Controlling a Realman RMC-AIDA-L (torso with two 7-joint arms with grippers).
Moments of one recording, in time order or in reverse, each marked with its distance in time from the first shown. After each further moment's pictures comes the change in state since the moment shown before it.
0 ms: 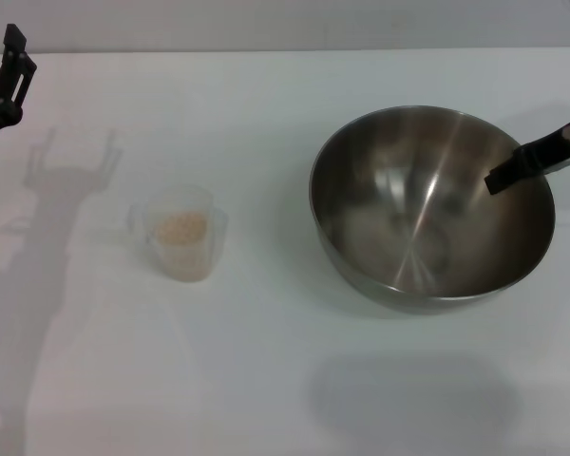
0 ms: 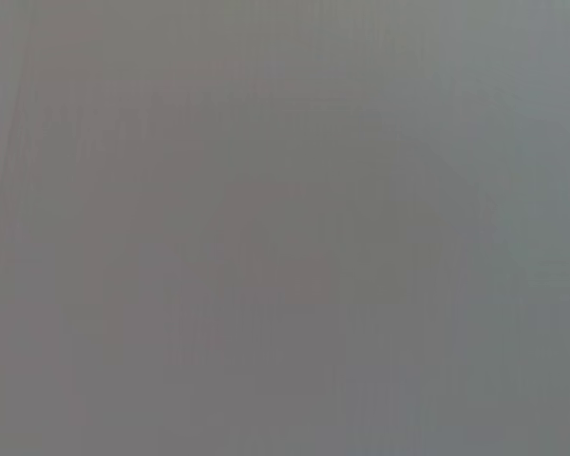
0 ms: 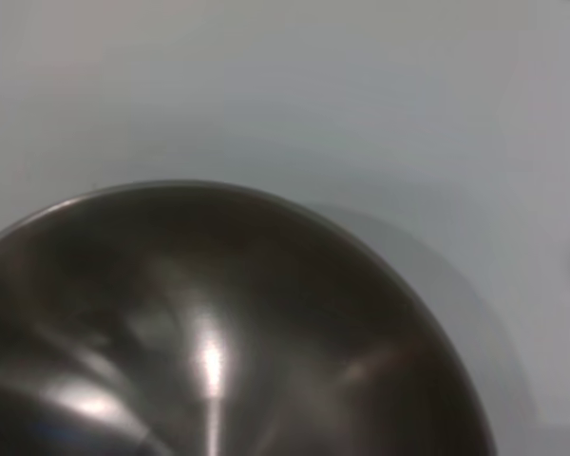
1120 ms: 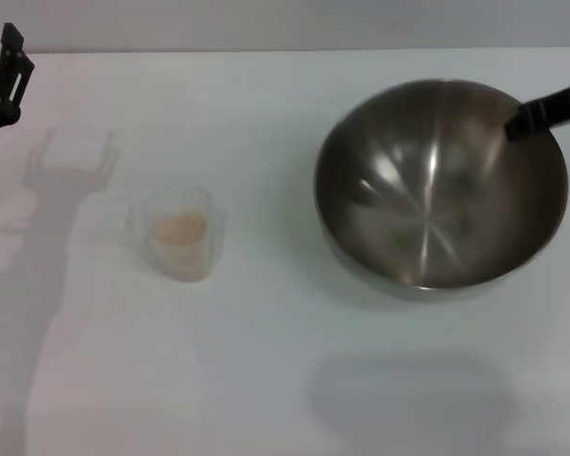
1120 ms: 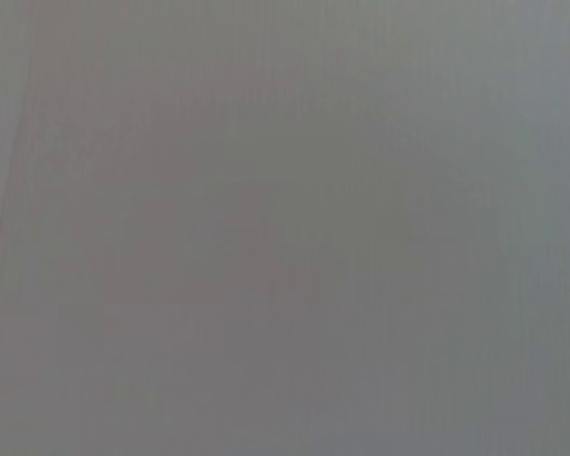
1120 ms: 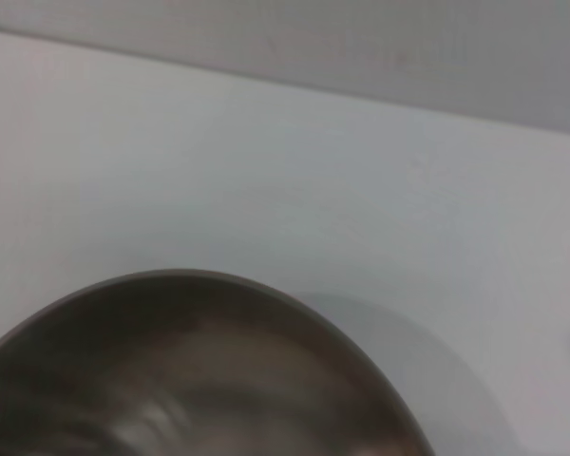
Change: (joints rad) left arm 0.000 -0.002 -0.006 0.000 0.000 0.002 -0.001; right arm -0.016 0.022 0.081 -0.080 0.017 -0.067 -0.051
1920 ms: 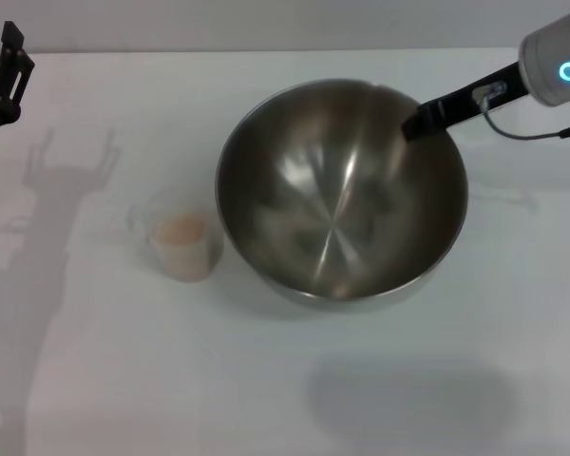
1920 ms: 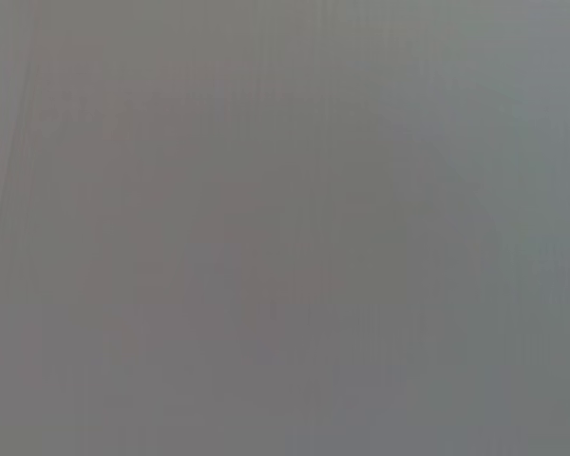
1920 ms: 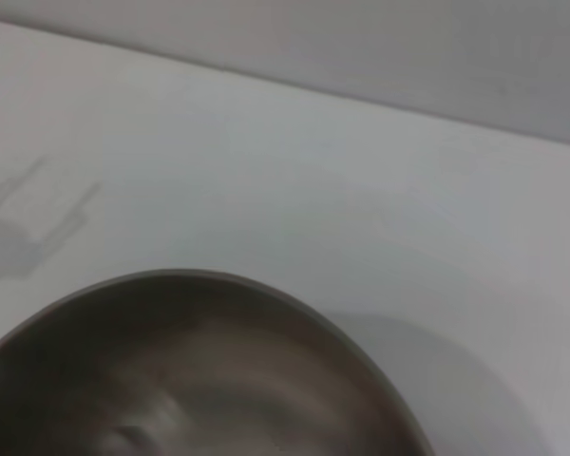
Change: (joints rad) left arm -0.002 0.001 0.000 0.000 0.000 0.000 0.001; right arm 0.091 0.042 -0.067 0.149 0.134 -0.093 -0.048
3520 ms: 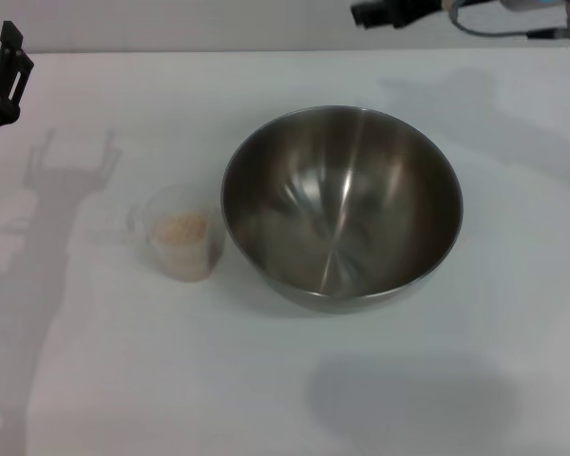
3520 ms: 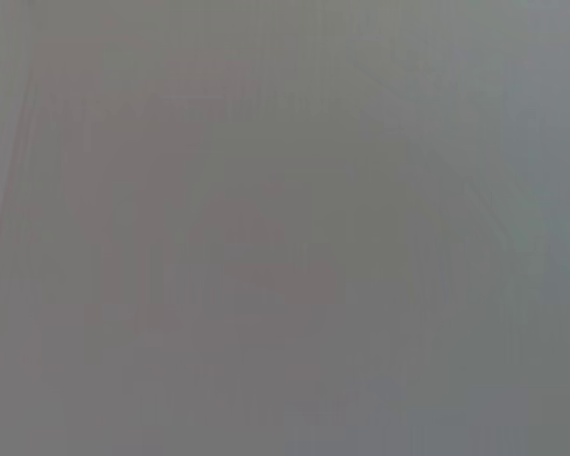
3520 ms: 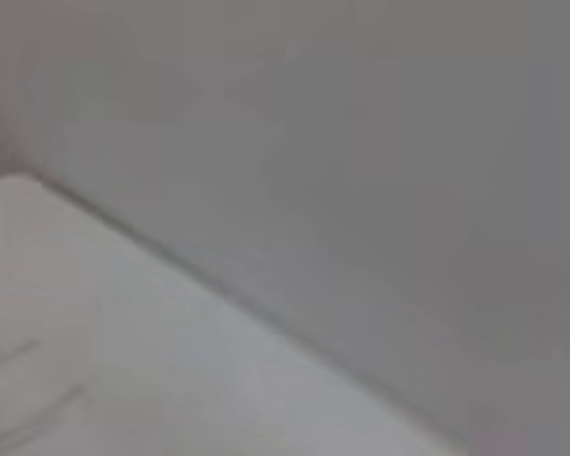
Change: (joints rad) left arm 0.006 -0.001 0.000 -0.004 0.001 0.009 0.000; right arm -0.035 0.006 -0.135 -0.159 0.107 -0.311 -0.189
